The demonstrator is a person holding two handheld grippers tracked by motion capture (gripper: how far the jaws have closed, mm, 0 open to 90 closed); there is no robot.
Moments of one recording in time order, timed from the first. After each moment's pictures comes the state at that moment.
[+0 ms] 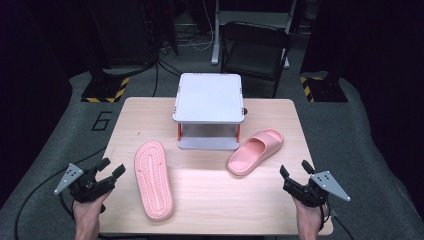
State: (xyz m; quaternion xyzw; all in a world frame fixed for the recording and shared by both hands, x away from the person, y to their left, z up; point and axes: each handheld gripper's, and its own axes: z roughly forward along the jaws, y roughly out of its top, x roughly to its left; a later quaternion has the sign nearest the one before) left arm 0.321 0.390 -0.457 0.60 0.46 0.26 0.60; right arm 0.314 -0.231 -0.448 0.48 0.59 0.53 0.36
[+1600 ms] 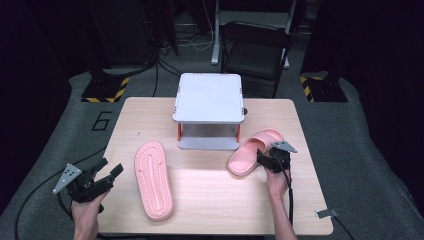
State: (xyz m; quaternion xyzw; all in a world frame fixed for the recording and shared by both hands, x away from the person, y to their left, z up) left arm 0.320 0.395 -0.458 0.60 0.47 0.26 0.60; right arm 0.453 -0.180 -0.512 0.58 0.65 0.38 0.31
